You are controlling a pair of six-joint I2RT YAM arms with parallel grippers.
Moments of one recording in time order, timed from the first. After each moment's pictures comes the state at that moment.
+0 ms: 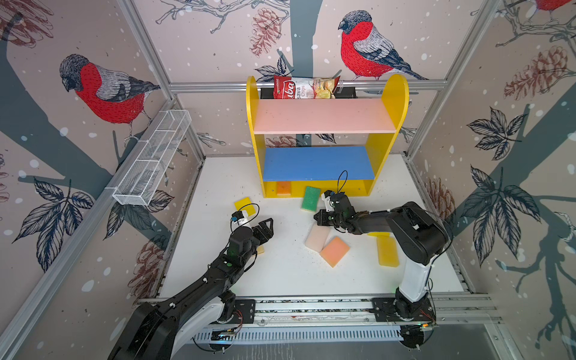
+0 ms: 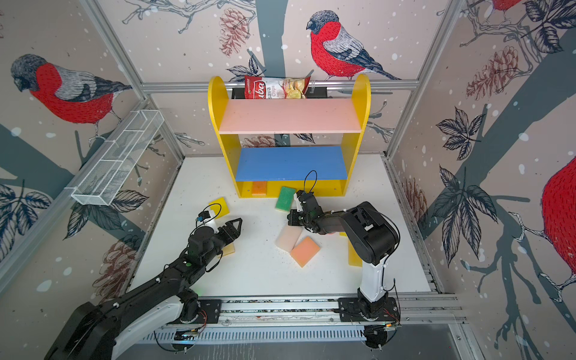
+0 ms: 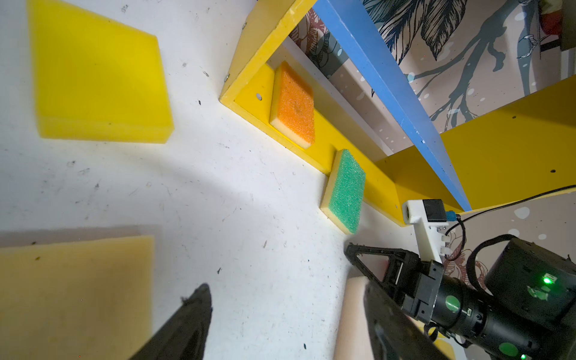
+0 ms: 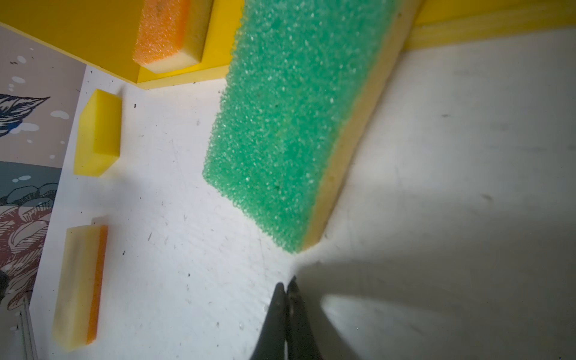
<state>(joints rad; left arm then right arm) -0.48 0.90 0.19 0.32 -0.08 -0.89 0.63 1.89 0.85 0.29 -0.29 0.55</state>
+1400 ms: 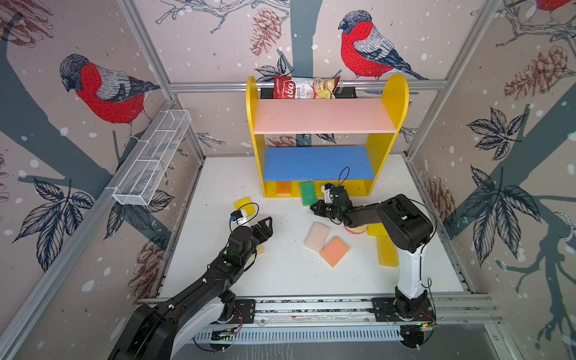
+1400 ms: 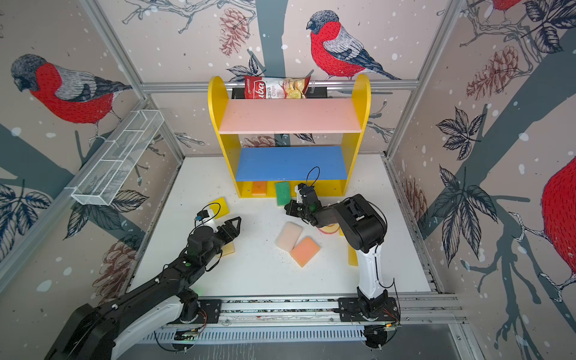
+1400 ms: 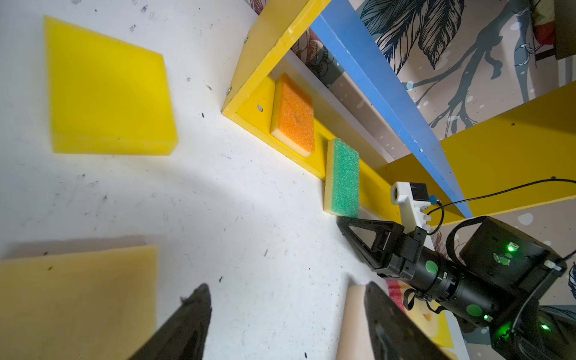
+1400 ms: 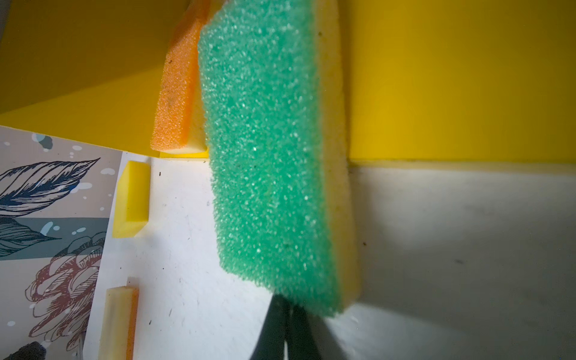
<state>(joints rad) -0.47 0.89 0.19 0.31 -0.11 -0.88 0.57 2.05 0.97 0.44 -0.36 0.68</state>
